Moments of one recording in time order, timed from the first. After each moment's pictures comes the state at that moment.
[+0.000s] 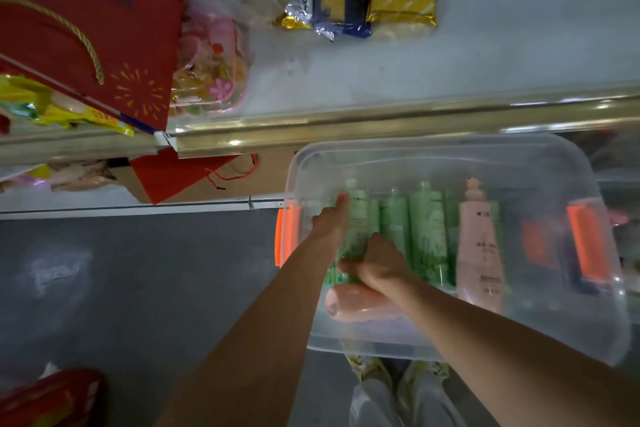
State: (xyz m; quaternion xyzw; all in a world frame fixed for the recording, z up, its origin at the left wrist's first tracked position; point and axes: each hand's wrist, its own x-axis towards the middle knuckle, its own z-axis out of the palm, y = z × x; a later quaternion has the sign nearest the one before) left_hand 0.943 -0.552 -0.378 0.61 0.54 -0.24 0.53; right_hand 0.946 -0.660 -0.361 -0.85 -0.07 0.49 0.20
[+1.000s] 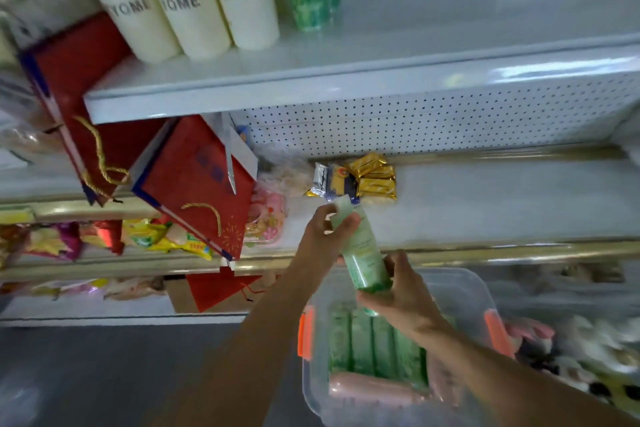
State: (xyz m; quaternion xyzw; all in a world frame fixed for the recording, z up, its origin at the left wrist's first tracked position) left_hand 0.965 -0.531 -0.079 0.66 0.33 0.07 0.67; right_hand 0.987 -0.689 -0.102 -0.86 -0.18 0.25 0.41
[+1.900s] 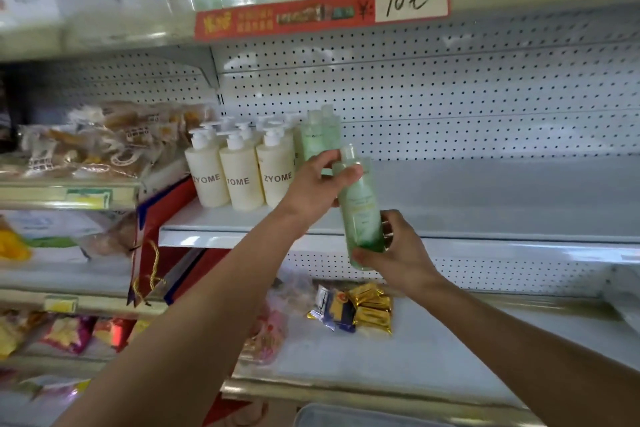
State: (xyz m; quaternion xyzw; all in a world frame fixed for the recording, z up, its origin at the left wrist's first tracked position) left_hand 1.034 -0.526 0.215 0.76 0.12 0.28 0.57; right_hand 1.093 -0.671 0.139 -0.76 -0.34 0.09 0.54
